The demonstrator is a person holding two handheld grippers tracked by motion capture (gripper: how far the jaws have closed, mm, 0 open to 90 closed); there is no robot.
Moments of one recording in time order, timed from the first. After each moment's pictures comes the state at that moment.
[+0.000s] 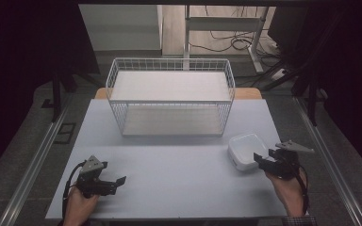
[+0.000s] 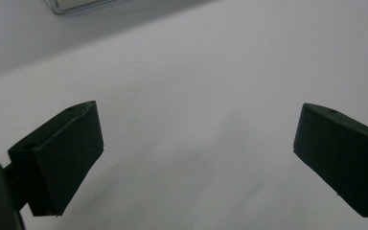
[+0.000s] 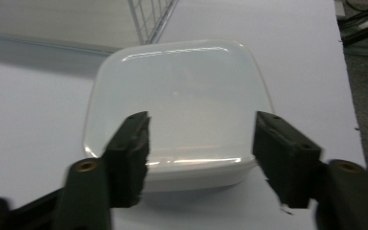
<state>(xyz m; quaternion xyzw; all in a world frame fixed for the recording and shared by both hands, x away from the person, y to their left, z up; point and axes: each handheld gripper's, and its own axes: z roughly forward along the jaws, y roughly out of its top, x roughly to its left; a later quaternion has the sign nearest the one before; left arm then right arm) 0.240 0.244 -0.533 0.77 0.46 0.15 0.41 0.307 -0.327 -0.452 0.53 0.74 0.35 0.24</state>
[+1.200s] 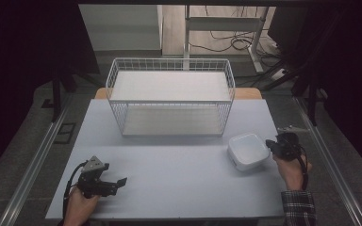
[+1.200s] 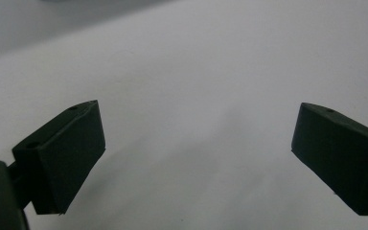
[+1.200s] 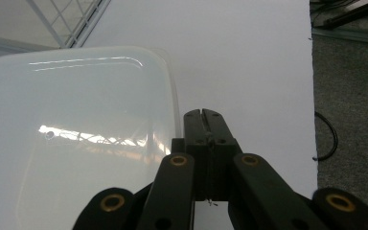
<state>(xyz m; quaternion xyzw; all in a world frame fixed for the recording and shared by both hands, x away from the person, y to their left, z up) 0.241 0.242 -0.535 0.78 0.46 0.13 0.41 0.374 -0.357 -0.467 0.54 0.75 0.30 0.23</state>
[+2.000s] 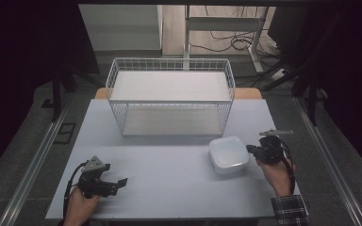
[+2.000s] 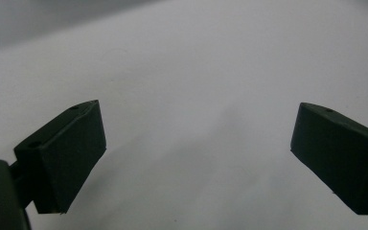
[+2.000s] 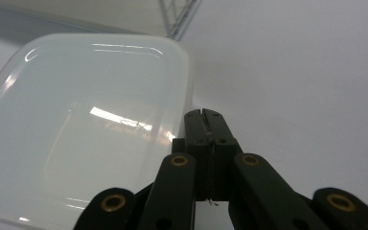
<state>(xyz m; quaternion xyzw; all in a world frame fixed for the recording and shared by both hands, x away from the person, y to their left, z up) 0.241 0.241 -0.535 0.78 0.46 0.11 0.41 0.360 -0.305 -0.470 0.50 0.78 0.34 0.16</state>
